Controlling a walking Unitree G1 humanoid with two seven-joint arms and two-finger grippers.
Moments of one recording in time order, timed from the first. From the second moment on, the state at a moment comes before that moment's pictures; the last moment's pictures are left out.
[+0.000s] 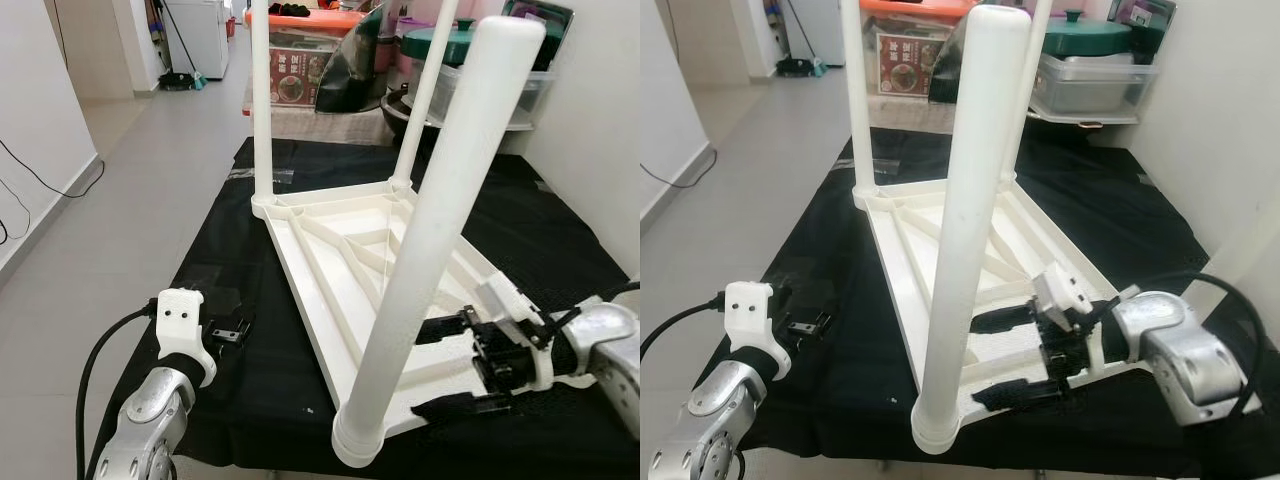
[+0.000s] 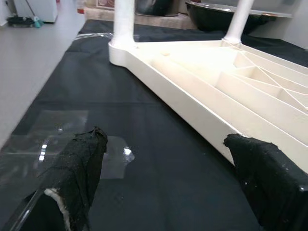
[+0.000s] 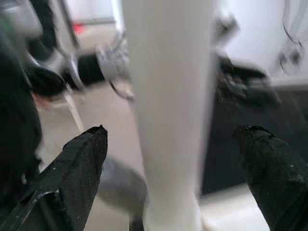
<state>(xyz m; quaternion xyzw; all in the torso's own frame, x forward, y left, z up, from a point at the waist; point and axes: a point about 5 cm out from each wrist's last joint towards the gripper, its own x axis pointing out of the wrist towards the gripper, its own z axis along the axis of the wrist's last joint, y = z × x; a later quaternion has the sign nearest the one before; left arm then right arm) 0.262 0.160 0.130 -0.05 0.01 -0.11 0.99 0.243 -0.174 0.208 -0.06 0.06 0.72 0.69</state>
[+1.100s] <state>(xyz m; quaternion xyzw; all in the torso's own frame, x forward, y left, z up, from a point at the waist) 0.261 0.158 0.128 -0.05 0.01 -0.12 0.99 0.291 -0.152 0.186 0.03 -0.02 0.29 0.96</state>
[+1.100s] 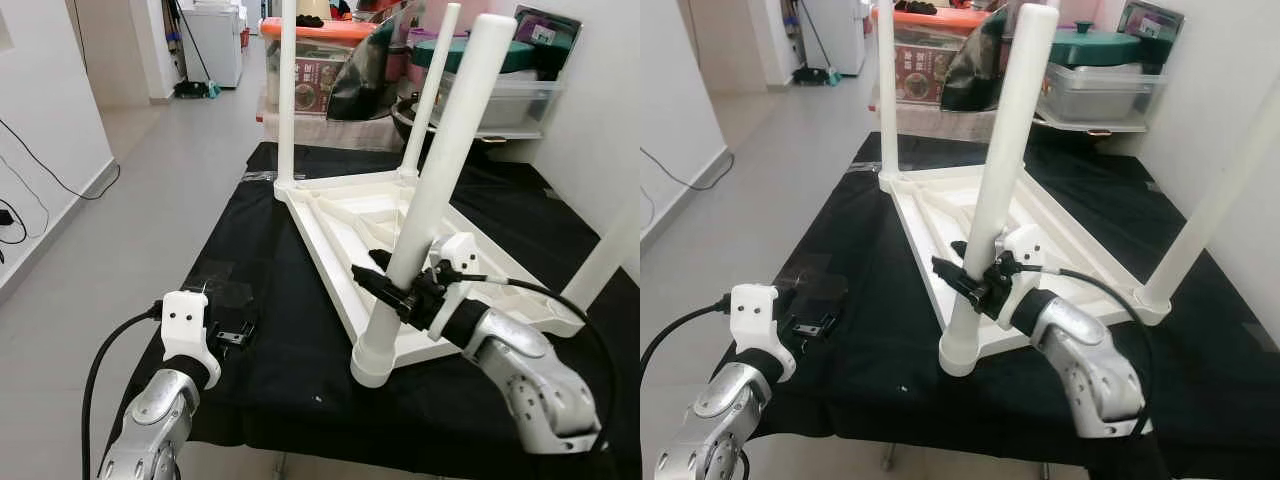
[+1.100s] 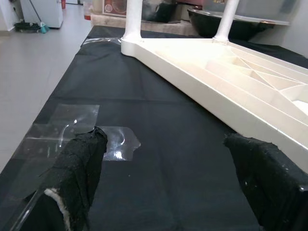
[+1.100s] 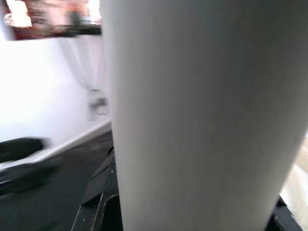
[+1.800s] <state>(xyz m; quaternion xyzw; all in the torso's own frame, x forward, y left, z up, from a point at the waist) 0.264 0.154 0.124 -0.05 0.01 -0.13 0.99 0.303 -0.196 0.199 0.04 -0.03 -0.03 1.00</state>
